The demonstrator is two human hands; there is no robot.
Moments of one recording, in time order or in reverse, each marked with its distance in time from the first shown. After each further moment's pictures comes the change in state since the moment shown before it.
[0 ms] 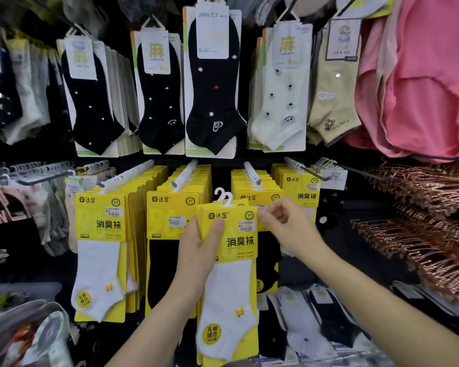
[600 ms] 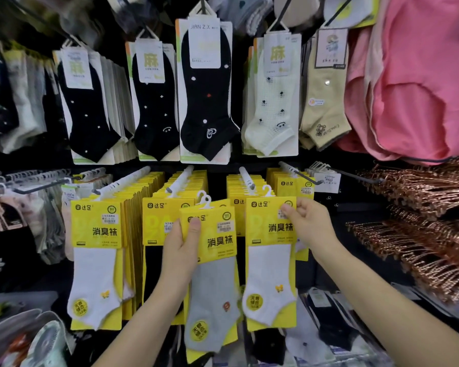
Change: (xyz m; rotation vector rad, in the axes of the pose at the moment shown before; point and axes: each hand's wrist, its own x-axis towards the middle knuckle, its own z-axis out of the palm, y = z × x) left_hand 0.009 -0.003 -0.012 0.058 0.074 -0.014; right_hand 0.008 0.008 -0.029 0.040 0.198 0.132
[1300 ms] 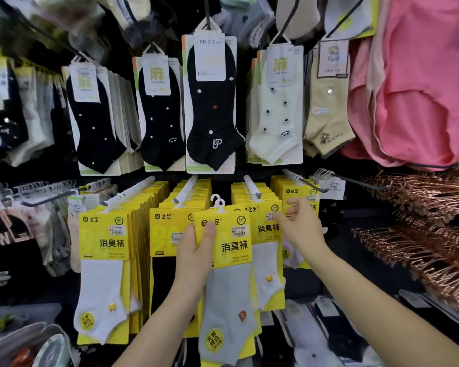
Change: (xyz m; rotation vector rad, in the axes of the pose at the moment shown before) left_hand 0.007 0.006 0.008 0.003 -0.015 -0.002; right_hand 0.018 0.001 0.029 -0.075 0.087 -0.012
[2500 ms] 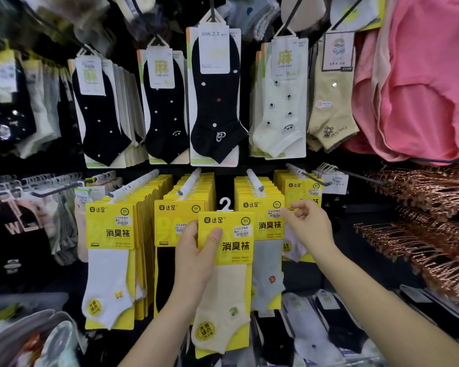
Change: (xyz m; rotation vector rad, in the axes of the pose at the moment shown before) left_hand -0.017 -0.001 -0.011 0.076 0.014 0.056; right_hand -0.012 0.006 -0.011 0.036 0.003 0.053
